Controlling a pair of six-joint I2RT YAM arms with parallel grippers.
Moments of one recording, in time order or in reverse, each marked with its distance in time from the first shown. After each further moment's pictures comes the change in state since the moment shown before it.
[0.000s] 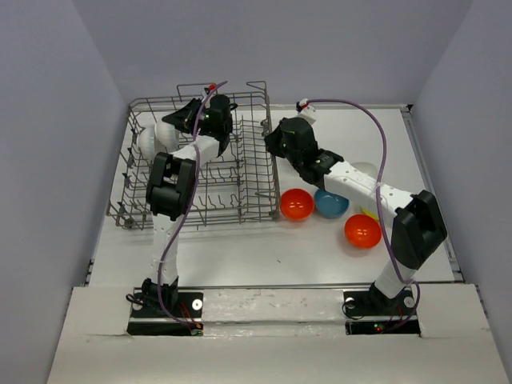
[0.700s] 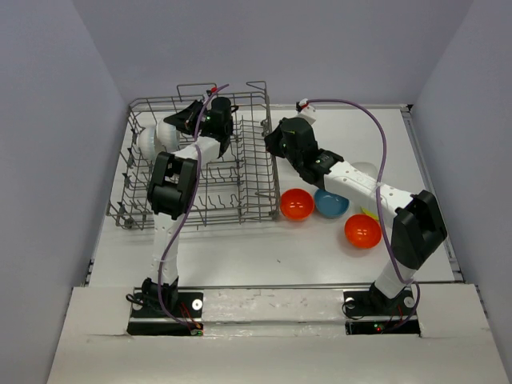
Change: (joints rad) left arm 0.000 0.021 0.007 -0.021 0.021 -0.018; right arm 0.000 0.000 0.000 0.000 0.000 -0.003
